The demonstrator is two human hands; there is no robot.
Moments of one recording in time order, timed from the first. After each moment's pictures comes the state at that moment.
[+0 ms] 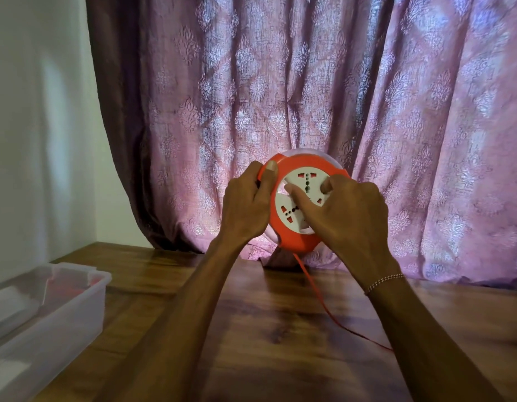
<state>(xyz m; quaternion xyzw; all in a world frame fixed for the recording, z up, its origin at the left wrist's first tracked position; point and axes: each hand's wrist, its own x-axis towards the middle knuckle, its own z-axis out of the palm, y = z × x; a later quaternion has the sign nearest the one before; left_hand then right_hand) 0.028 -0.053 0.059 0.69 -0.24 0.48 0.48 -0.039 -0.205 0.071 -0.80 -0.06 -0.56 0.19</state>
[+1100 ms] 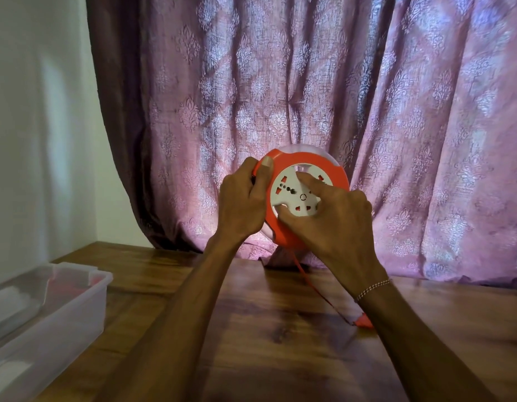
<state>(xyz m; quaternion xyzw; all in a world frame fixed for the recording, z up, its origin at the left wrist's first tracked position) 0.023 -0.046 0.064 0.68 -0.22 0.51 0.48 -0.036 -0.191 0.060 -0.78 -0.12 -0.59 0.17</state>
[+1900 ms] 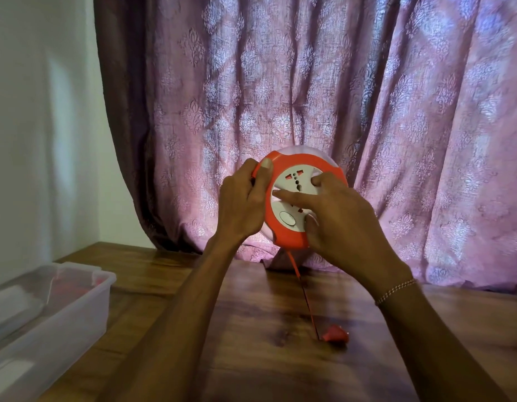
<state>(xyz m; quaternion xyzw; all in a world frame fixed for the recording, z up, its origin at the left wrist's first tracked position) 0.024 -0.041 0.064 0.68 -0.22 0.49 0.49 -0.049 -0.205 0.074 -0.88 -0.20 -0.43 0.00</state>
